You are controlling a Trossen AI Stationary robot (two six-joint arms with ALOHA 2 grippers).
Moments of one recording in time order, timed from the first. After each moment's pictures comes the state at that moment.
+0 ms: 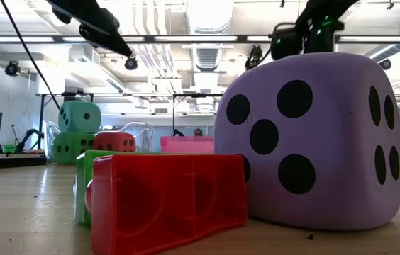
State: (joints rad) left arm -0.35 1.21 0.90 -0.48 -0.30 -0.24; right arm -0.55 1.44 1.09 -1.10 0.12 0.02
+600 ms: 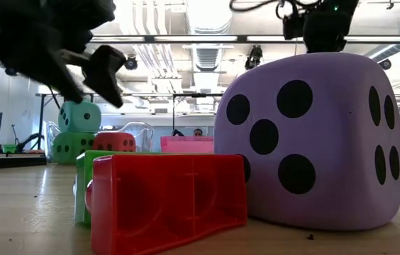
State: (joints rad) left arm -0.36 1.34 0.74 -0.31 -0.16 -0.01; right arm -0.11 1.25 1.09 -1.03 0.19 0.33
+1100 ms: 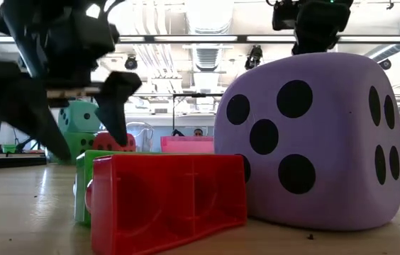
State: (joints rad) left arm -0.36 1.56 0.74 -0.20 -0.09 0.26; right arm 0.05 1.32 1.09 -0.87 0.25 0.33
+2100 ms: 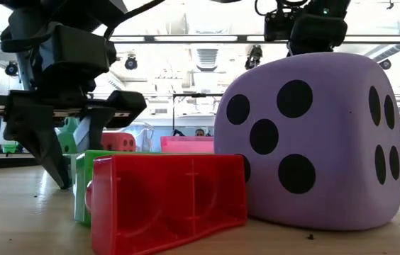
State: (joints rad) left arm -0.37 1.70 0.79 -0.19 0.05 0.34; right arm 0.09 1.44 1.08 -0.83 0.26 0.34
